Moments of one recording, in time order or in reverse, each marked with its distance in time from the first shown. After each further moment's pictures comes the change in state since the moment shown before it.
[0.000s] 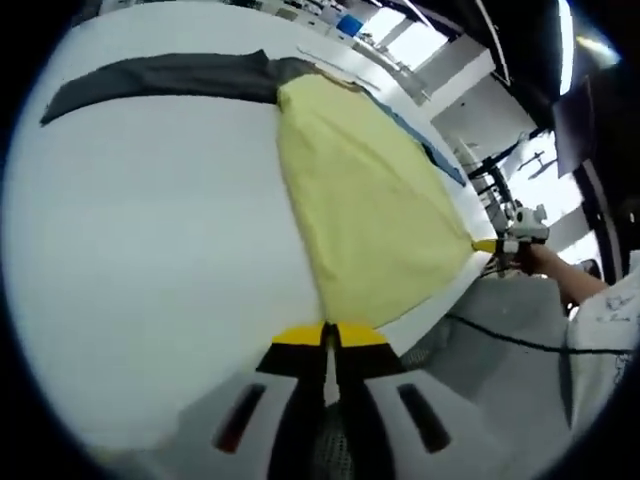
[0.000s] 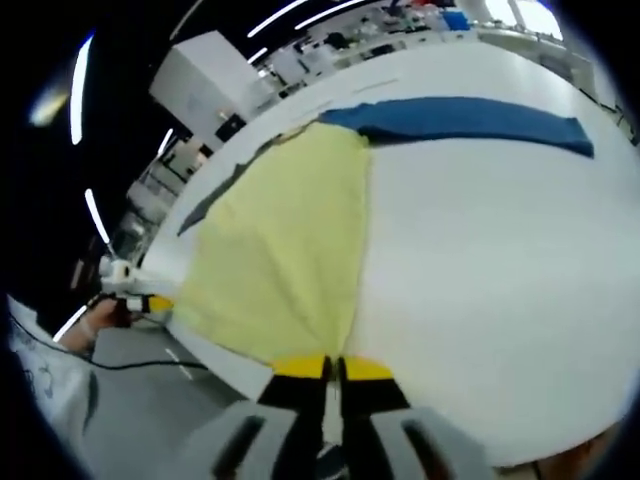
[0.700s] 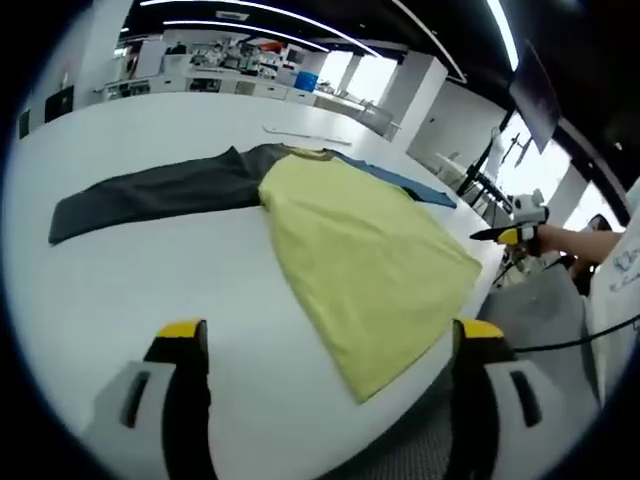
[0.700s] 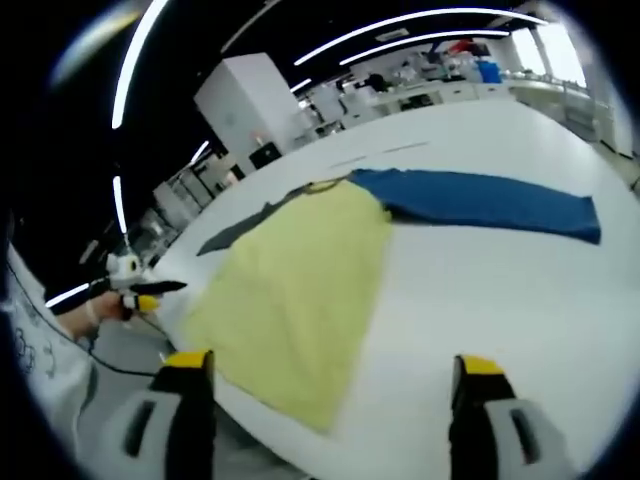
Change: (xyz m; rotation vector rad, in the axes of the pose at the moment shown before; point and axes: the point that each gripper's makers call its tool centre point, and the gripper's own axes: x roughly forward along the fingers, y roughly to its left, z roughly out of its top) left arm -0.010 0.014 0.061 0.235 -0.211 0.019; right arm -0.022 -0.004 0.054 -0.165 -0.185 0.003
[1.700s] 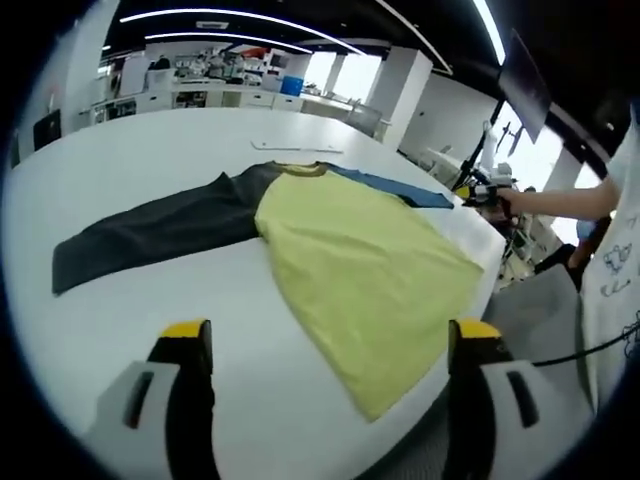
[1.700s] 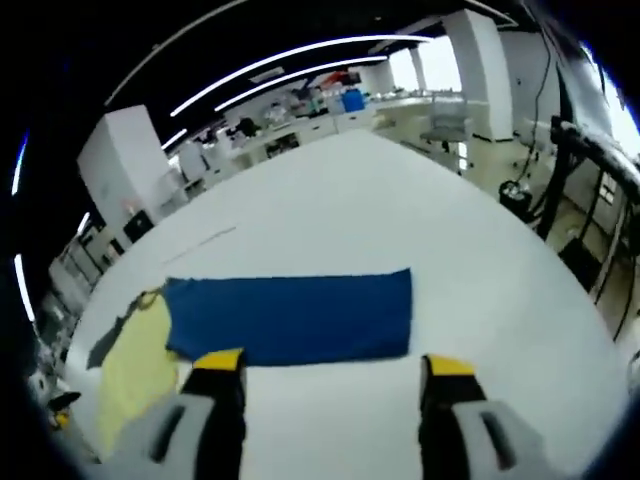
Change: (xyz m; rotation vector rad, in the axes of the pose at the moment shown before) left arm 0.002 -0.011 0.029 0.051 -0.001 0.002; right arm -0.043 -0.230 0.099 0.350 -0.205 -0.543
